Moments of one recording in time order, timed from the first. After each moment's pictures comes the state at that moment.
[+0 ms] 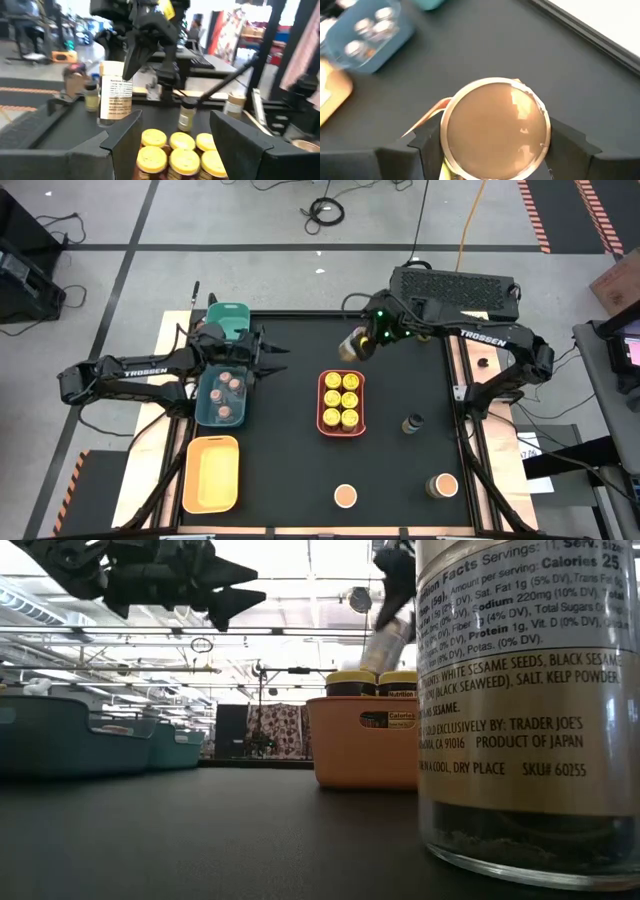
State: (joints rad) left arm 0.41 1.01 0.49 0.52 0.51 -0.07; right arm -0.37 1.47 1.41 -0.84 0.00 0.49
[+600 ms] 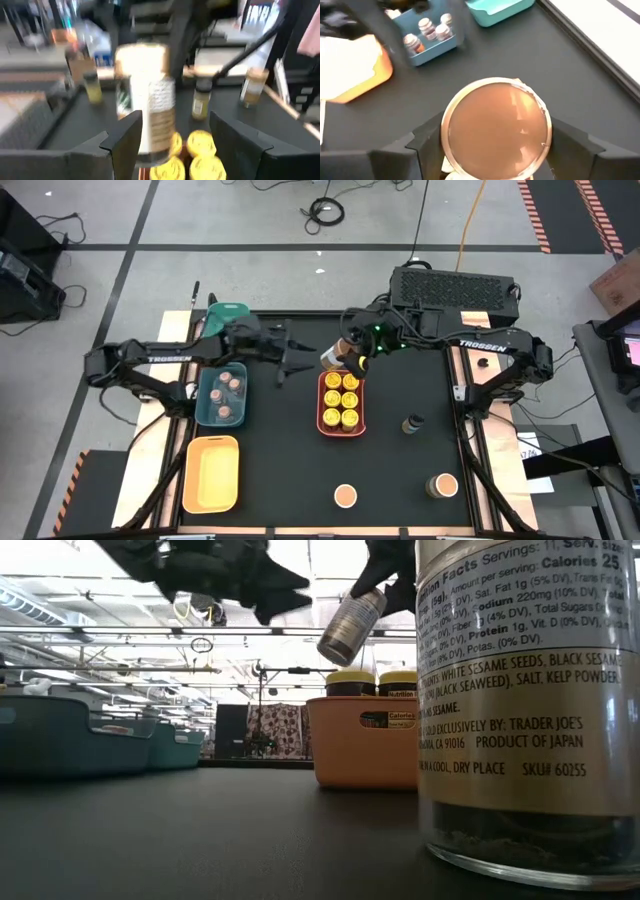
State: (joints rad) left arm 0.33 1.31 0.81 0.31 0.41 0.09; right arm -0.23 1.47 1.41 -0.66 -0.03 0.30
